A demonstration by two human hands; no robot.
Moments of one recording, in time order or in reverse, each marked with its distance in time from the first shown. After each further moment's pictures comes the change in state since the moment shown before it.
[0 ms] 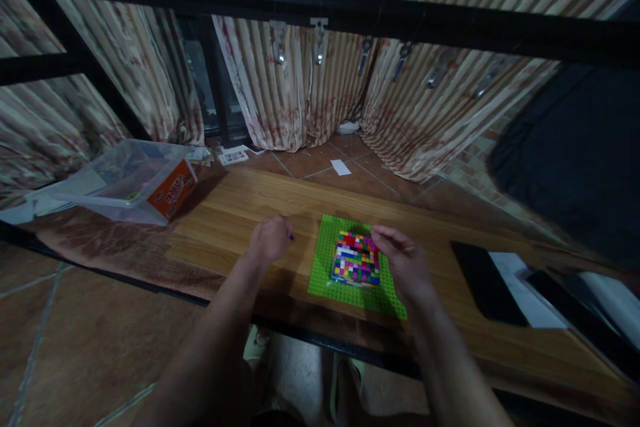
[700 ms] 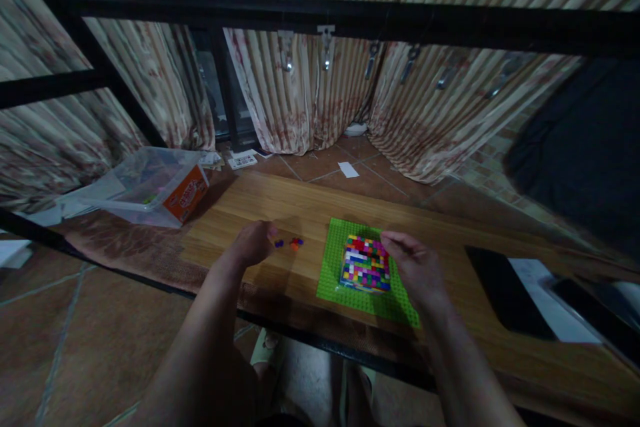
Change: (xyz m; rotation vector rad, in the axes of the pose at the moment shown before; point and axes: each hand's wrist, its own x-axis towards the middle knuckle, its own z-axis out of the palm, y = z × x) left_hand -0.009 -0.053 -0.014 -0.057 -0.008 0.032; right_hand 0.002 0.001 -0.004 -0.198 -0.021 -0.036
